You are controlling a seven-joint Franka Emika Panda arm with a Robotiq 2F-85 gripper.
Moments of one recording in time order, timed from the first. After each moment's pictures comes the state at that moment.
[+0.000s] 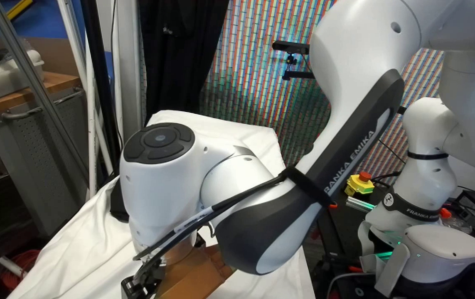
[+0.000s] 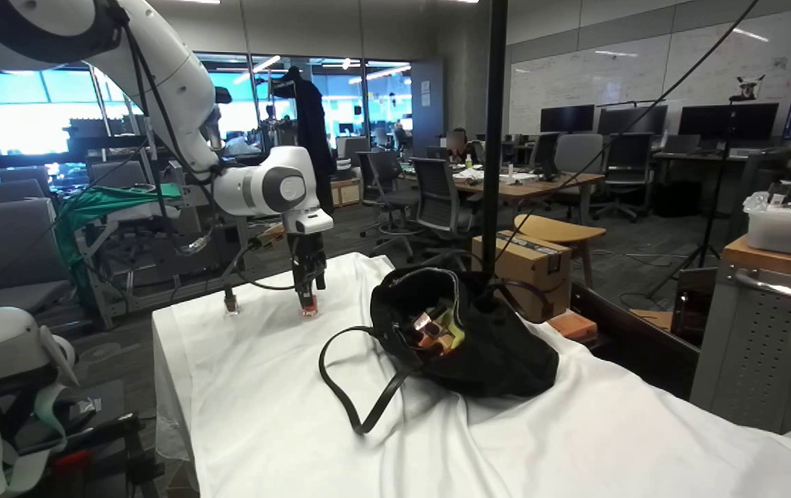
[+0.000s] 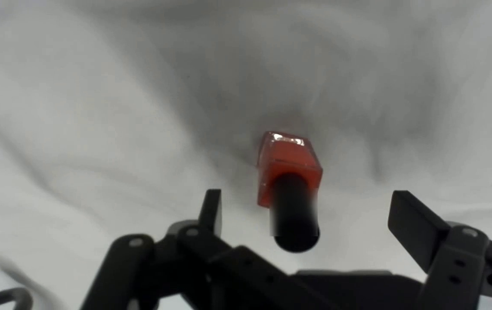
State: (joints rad) arm 0.47 0.63 0.02 -1.81 -0.17 2.44 1.28
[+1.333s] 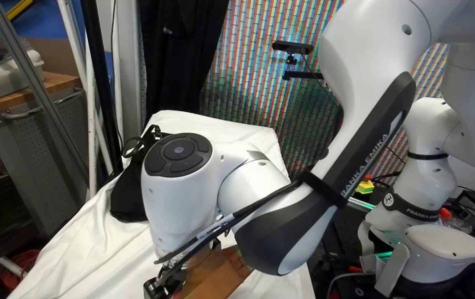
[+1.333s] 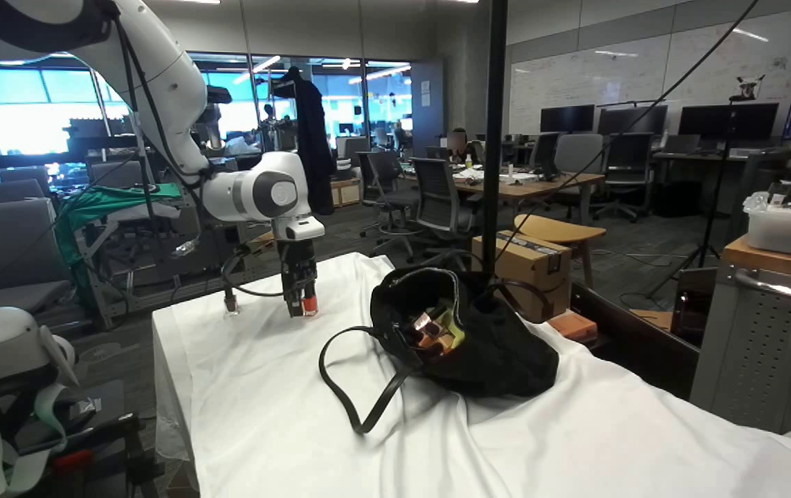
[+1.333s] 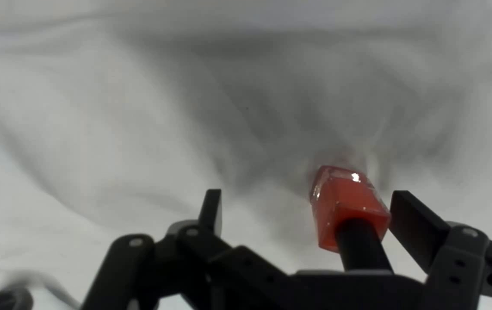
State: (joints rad) arm 0.47 0.60 0.02 -1.89 -0.19 2.44 1.29
